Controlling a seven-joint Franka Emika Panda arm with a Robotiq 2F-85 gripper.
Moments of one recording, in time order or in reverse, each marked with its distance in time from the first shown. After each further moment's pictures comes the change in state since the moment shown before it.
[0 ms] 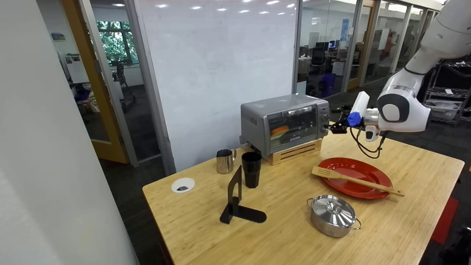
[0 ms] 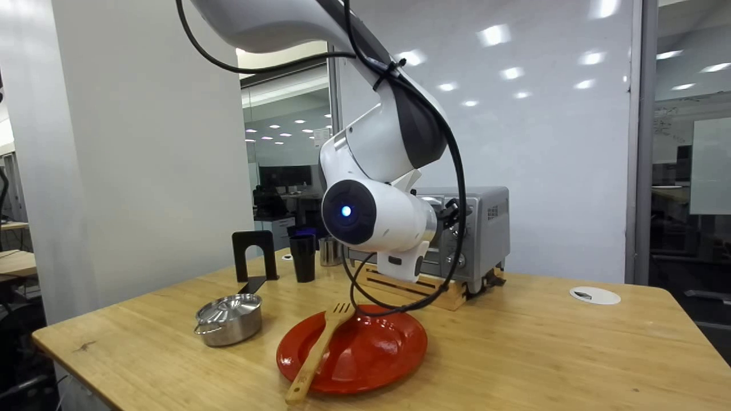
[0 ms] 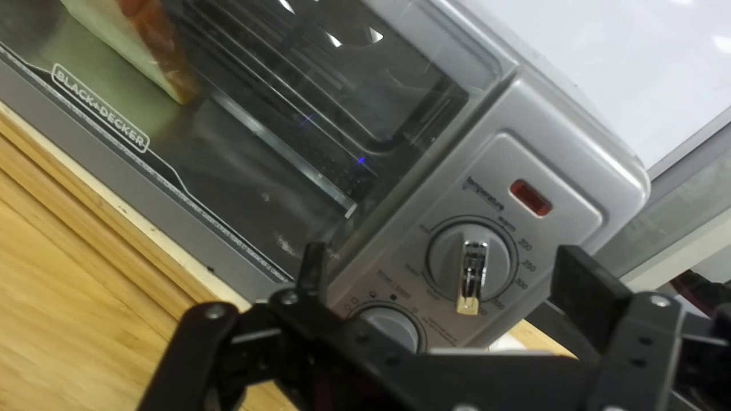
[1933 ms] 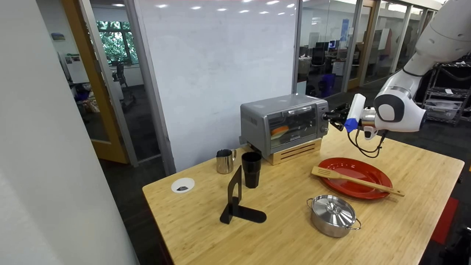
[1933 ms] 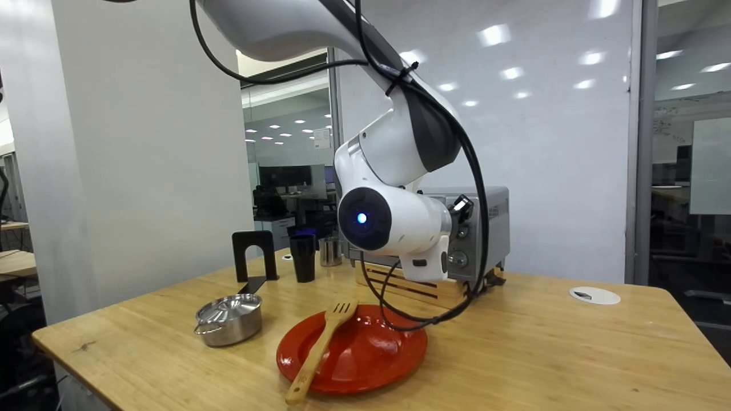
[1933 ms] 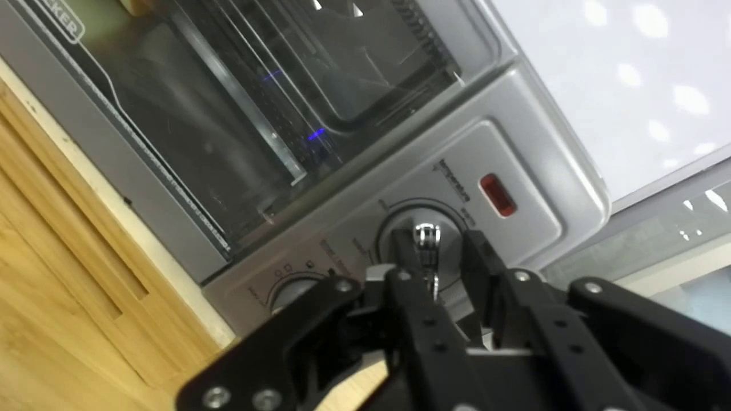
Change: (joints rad) arm -0.014 0.054 -0.009 0.076 0.048 -0.007 -0.267
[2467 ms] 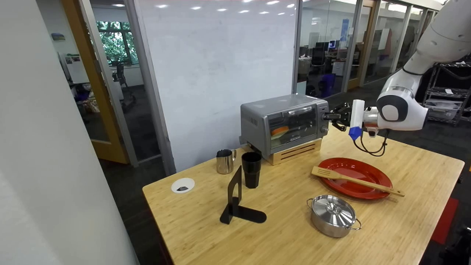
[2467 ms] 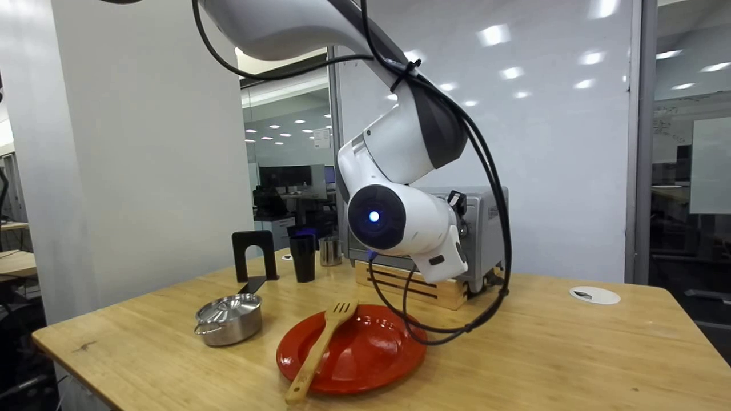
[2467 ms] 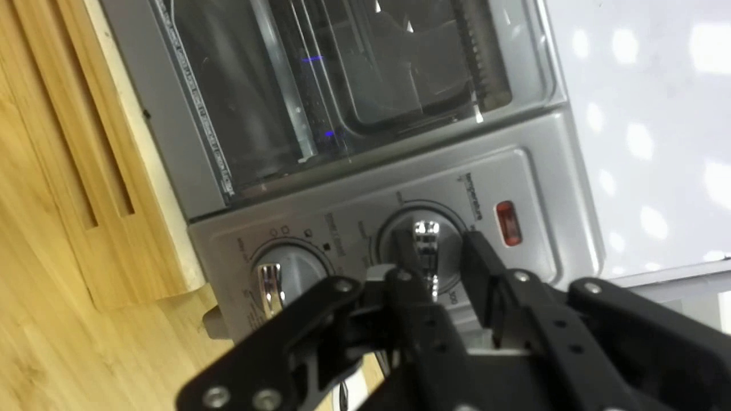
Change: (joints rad) arm 0.002 0.005 -0.023 0.000 -0.082 -0.037 -0.267
